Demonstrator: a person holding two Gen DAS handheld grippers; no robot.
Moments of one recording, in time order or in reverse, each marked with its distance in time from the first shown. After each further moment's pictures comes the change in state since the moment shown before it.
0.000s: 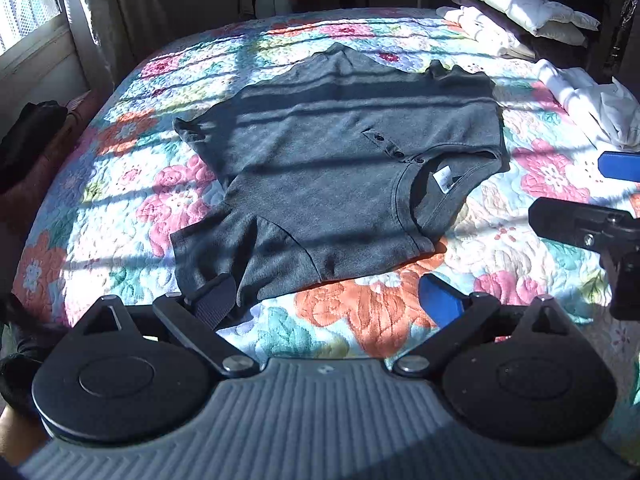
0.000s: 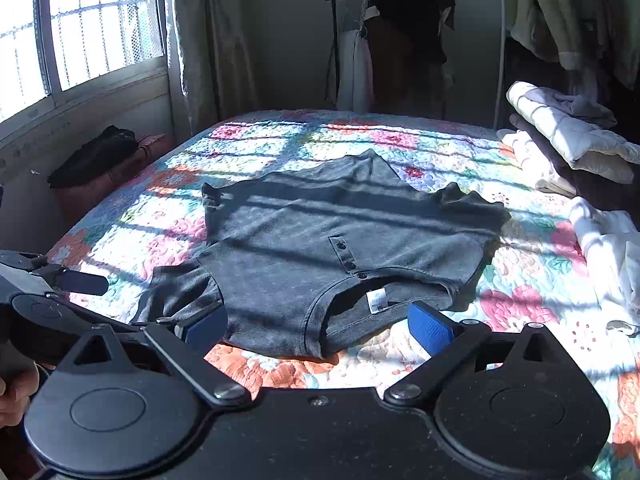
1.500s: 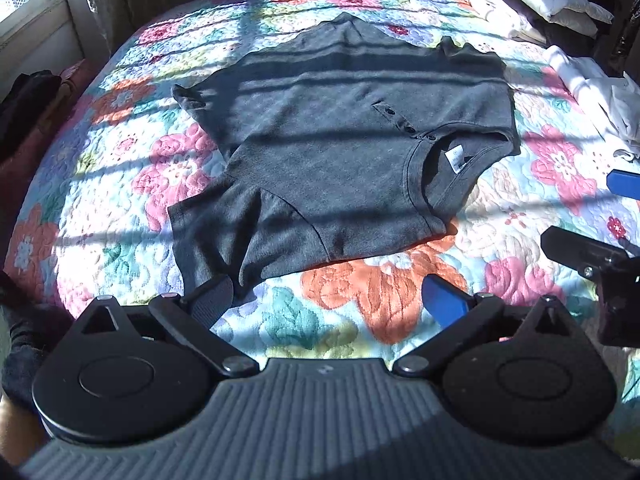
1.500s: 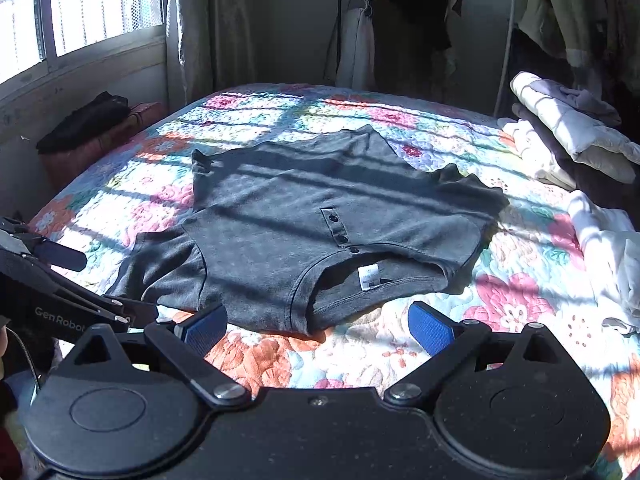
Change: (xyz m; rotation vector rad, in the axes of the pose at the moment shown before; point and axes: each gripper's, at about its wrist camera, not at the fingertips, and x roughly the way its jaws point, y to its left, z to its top) left arm 0.016 0.024 0.006 -0.058 0.077 0.003; right arm 0.021 0.001 -0.013 -0.052 0.063 -0.036
